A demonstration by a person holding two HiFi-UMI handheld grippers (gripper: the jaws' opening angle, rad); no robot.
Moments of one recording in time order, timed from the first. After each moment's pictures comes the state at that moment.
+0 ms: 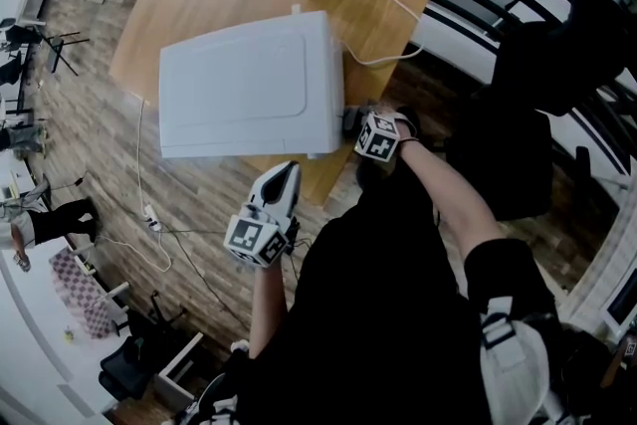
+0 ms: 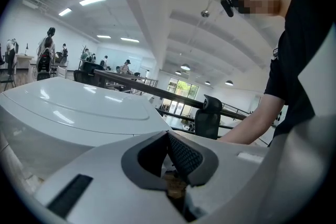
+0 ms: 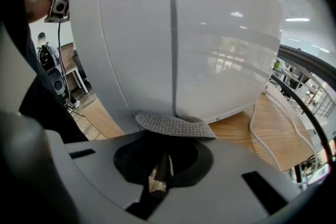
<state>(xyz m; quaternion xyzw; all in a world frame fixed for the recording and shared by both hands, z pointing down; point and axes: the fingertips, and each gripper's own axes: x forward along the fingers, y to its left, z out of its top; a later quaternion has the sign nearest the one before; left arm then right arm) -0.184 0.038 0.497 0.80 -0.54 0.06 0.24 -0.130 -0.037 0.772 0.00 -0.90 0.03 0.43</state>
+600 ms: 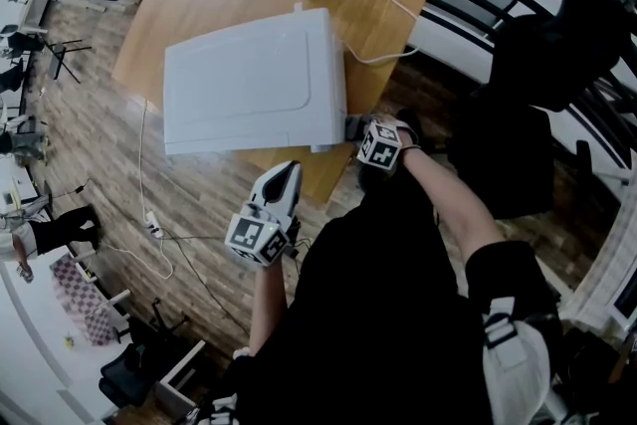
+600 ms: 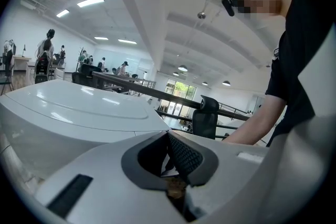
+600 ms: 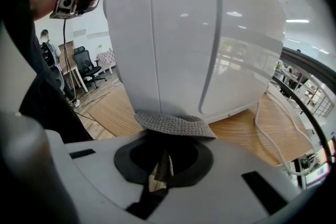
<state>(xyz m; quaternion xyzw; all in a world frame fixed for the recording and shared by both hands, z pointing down) -0.186 0.055 0.494 0.81 -0.53 0.06 0.23 -0.124 -0.004 0.773 0.00 -0.90 0.02 0.43</state>
